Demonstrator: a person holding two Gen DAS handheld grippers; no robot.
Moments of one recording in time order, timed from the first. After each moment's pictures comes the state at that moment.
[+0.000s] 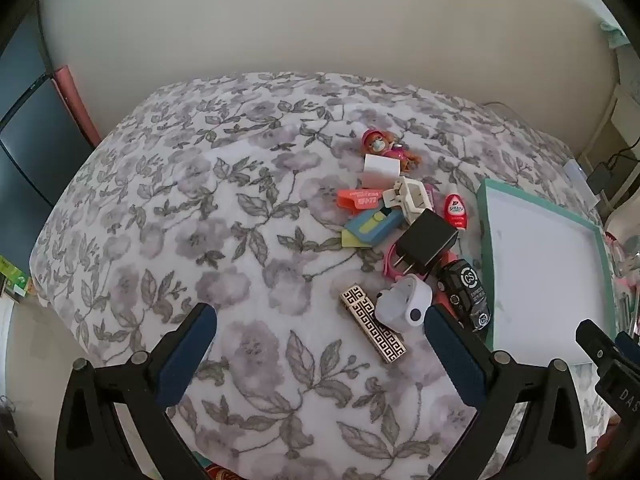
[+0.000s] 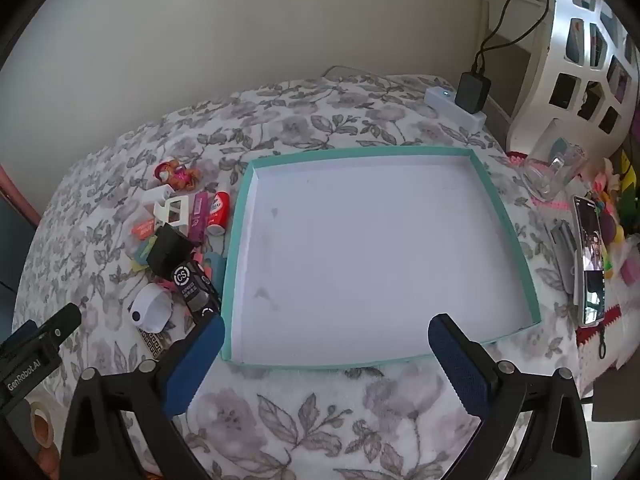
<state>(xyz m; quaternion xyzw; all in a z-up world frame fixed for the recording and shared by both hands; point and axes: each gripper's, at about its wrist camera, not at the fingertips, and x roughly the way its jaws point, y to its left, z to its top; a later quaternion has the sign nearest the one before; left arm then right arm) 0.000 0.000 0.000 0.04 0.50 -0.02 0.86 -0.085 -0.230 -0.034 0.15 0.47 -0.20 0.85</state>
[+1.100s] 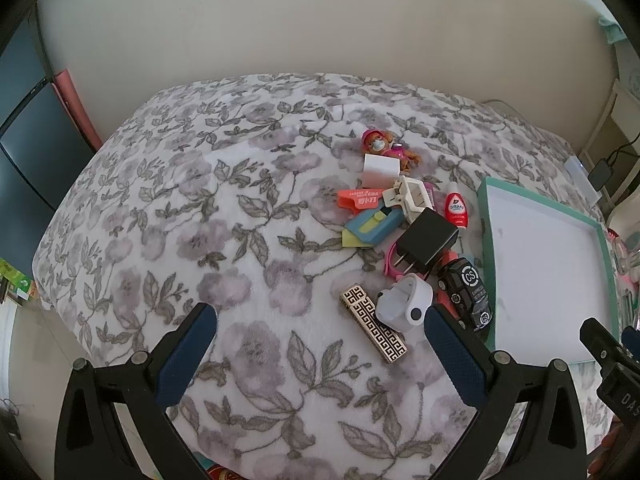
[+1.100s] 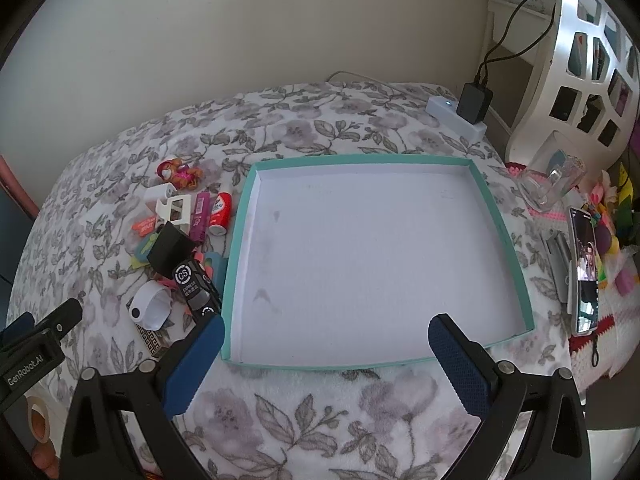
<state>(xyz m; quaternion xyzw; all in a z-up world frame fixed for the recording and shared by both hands) -0.004 0.000 -0.001 0.04 0.49 -0.02 0.87 -0.085 -0.226 -0.030 0.13 0.47 -0.20 0.85</state>
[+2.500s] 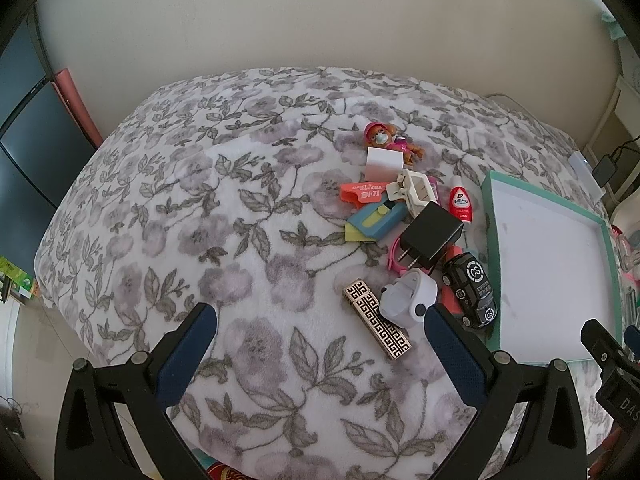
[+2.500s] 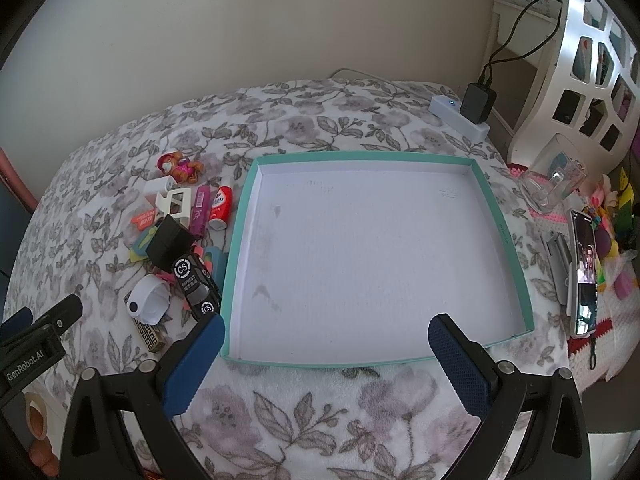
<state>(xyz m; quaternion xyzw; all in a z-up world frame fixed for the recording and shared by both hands) 0.000 -0.001 -0.003 0.05 0.51 -0.02 0.86 -0.085 -0.223 -0.032 0.12 0.48 -0.19 0.85</state>
